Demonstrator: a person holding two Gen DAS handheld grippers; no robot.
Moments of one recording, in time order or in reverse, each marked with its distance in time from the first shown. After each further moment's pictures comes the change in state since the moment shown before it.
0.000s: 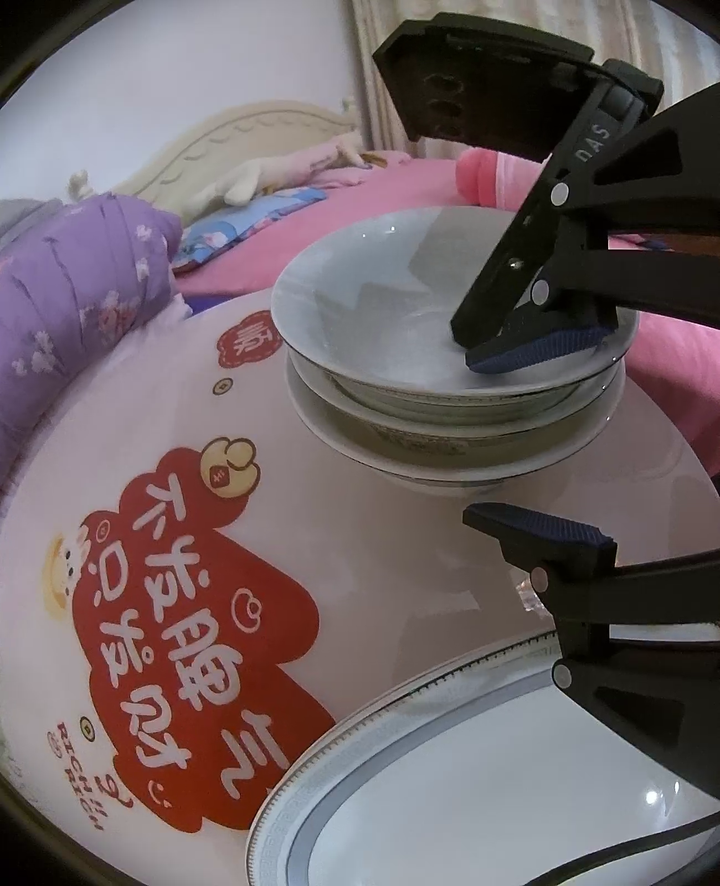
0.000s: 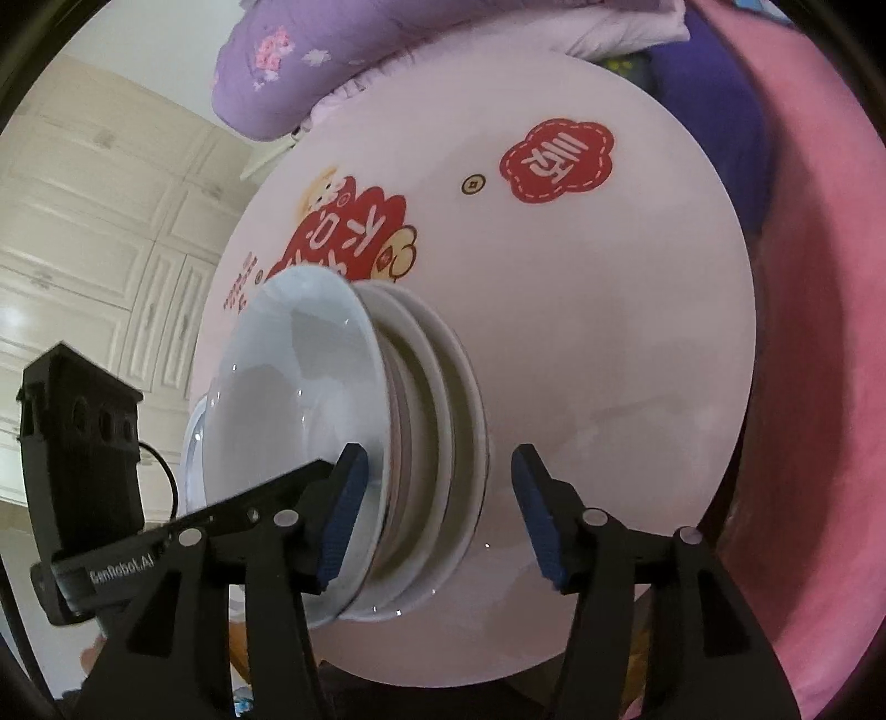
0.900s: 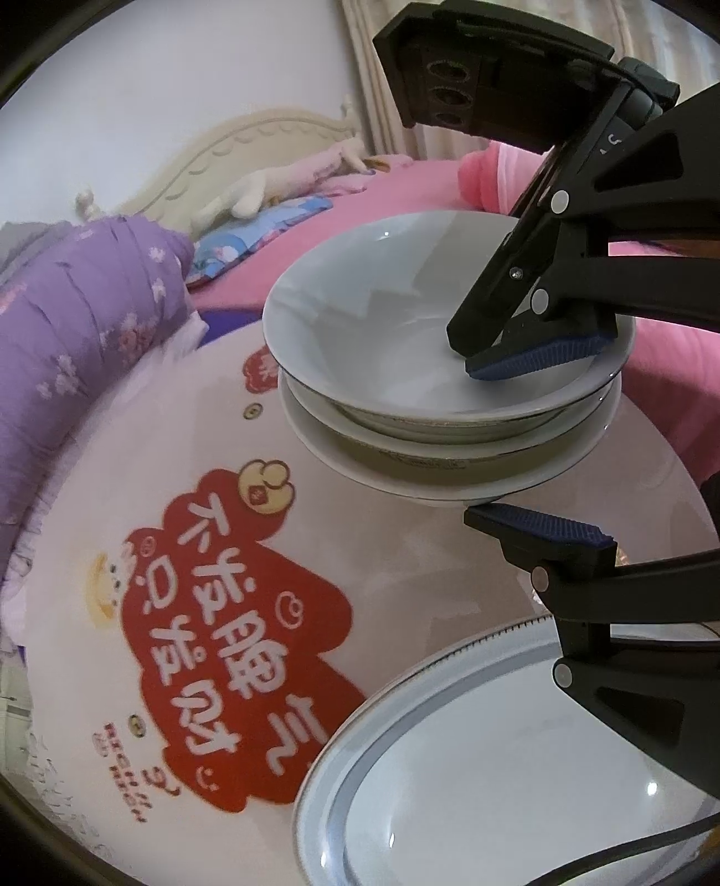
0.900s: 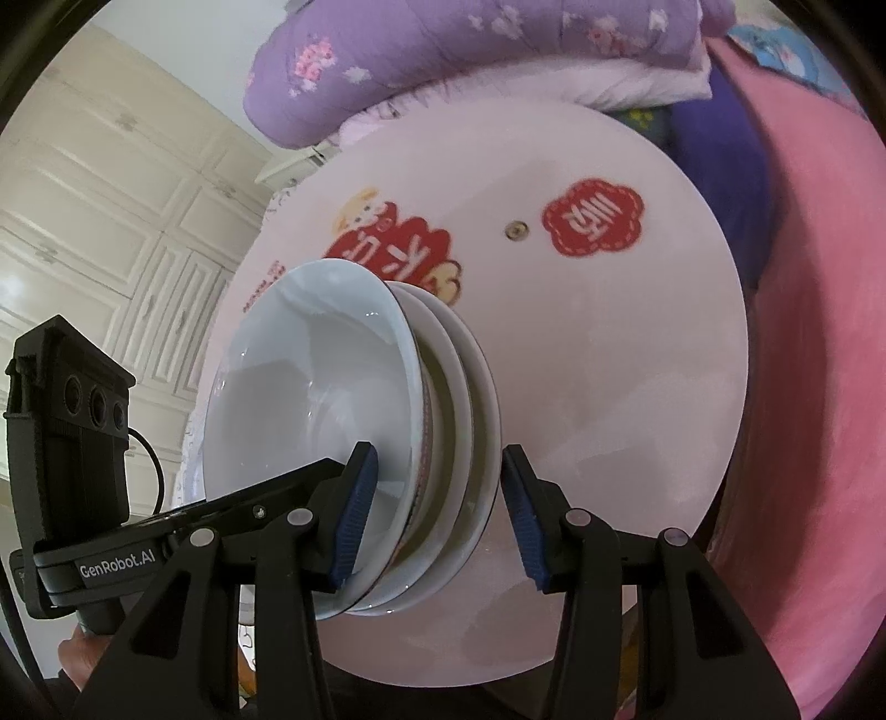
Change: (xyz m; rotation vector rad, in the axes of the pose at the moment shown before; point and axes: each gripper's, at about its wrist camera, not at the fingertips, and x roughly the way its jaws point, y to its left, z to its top) left arm -0.037 -0.009 -0.001 0.035 -0.041 -0.002; right arm -0.023 0.035 0.002 -0.090 -0.070 -0.036
